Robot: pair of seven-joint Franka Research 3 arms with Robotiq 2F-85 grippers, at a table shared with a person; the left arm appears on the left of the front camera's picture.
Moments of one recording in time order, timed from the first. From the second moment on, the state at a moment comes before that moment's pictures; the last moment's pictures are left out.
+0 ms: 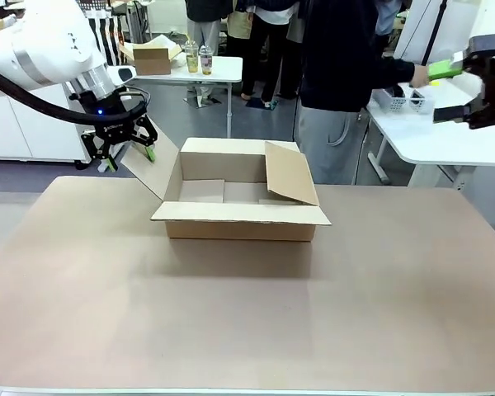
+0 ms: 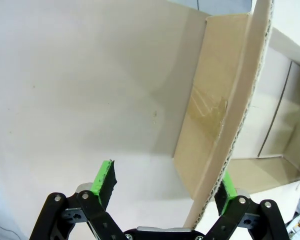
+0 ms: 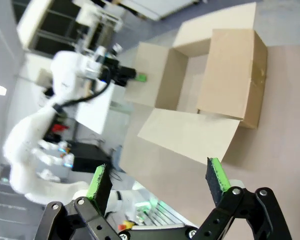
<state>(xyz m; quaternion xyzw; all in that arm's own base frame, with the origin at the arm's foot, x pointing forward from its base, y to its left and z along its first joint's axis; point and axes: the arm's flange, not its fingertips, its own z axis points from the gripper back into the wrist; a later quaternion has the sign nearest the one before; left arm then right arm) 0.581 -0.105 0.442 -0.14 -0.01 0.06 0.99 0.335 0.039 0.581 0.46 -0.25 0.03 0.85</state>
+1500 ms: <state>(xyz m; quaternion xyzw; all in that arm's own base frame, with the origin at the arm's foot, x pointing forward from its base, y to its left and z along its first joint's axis) 0.581 -0.105 0.442 -0.14 -0.01 0.06 0.99 0.536 0.346 0.420 -0.08 -0.17 0.18 0.97</state>
